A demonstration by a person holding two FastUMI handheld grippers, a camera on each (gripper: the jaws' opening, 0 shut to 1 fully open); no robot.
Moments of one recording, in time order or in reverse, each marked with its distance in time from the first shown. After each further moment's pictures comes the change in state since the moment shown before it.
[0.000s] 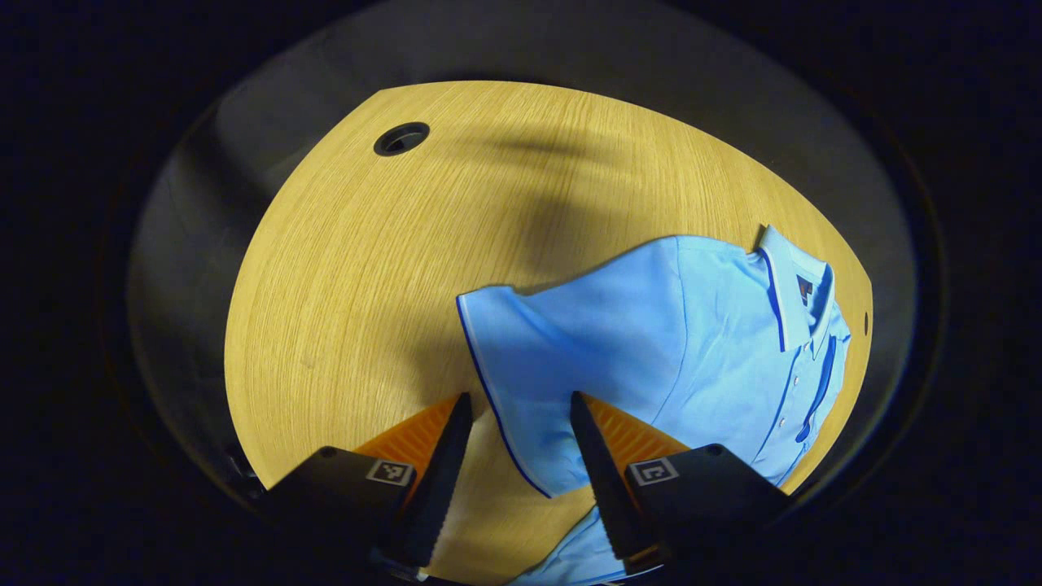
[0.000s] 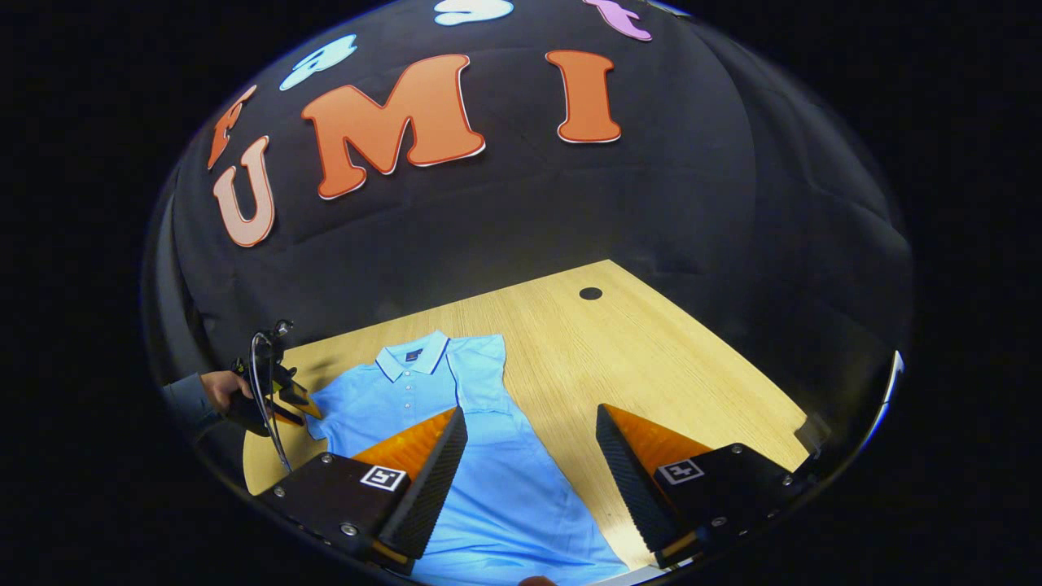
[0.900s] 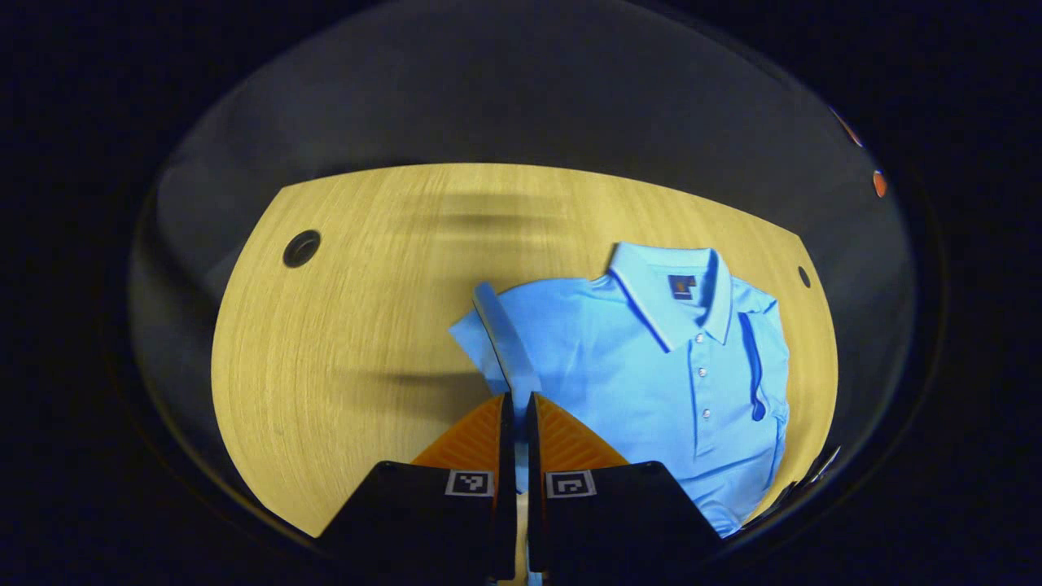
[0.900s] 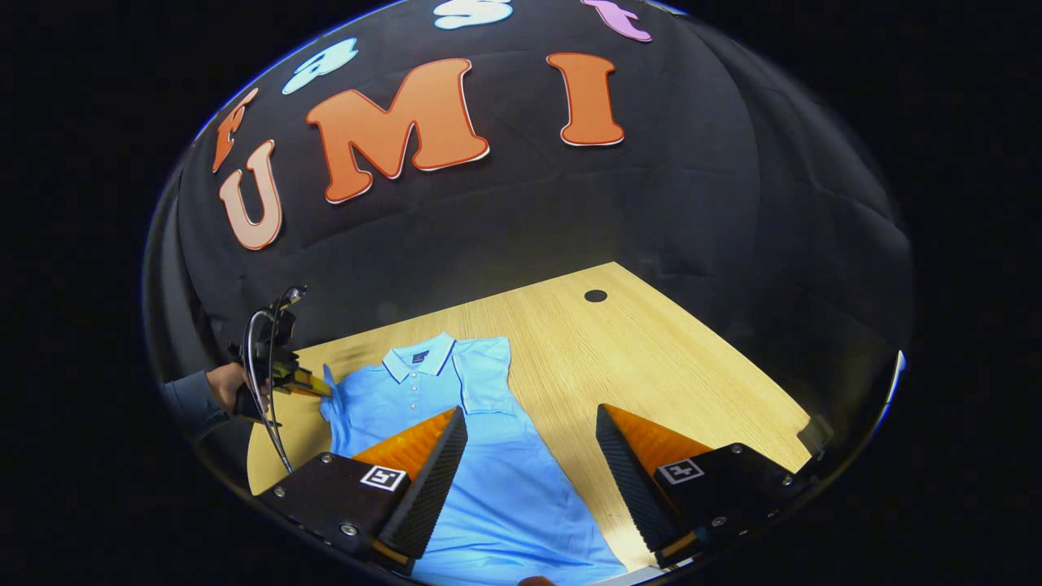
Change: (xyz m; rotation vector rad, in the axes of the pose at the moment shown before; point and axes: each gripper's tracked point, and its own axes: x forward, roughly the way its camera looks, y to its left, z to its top) left arm -0.051 -0.097 0.027 0.275 -0.222 -0.203; right arm -0.007 -0.006 0.004 -0.011 -0.027 0.018
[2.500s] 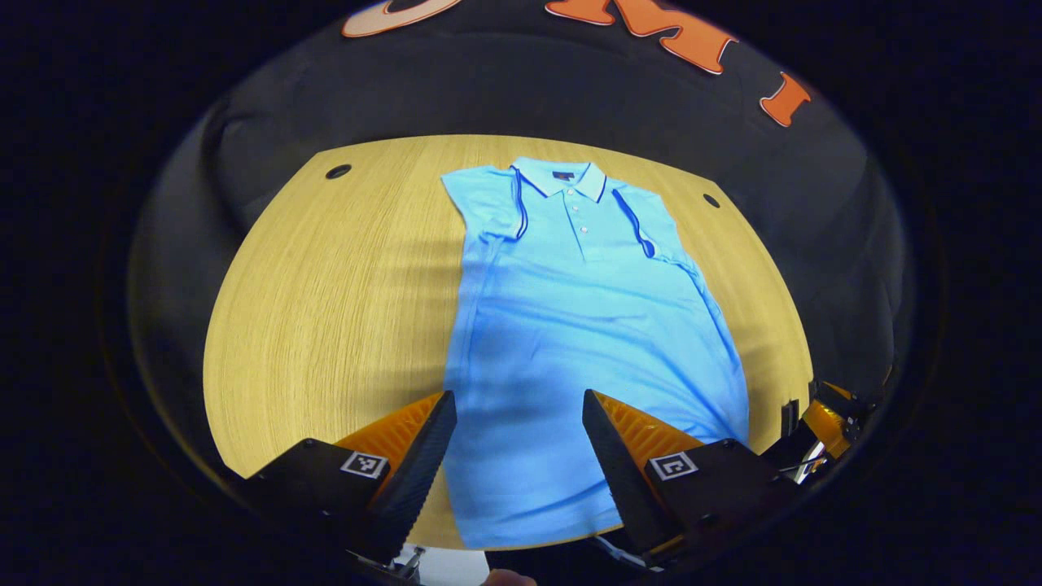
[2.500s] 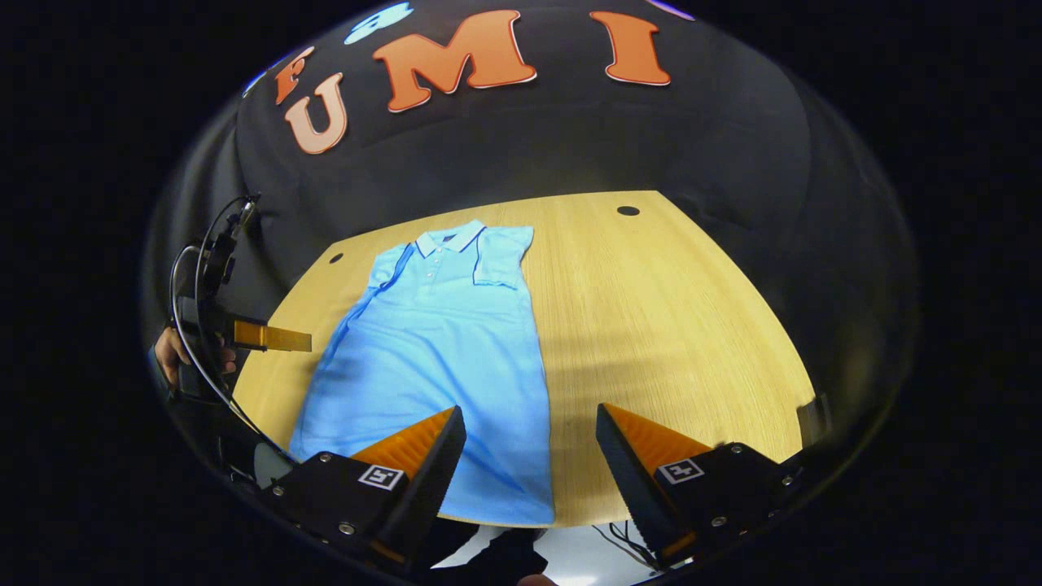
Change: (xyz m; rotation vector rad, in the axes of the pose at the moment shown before) left arm -0.141 -0.077 -0.264 -0.005 -0.061 -0.012; right arm -0.049 -0.055 -0.141 -0.198 0.267 0.221
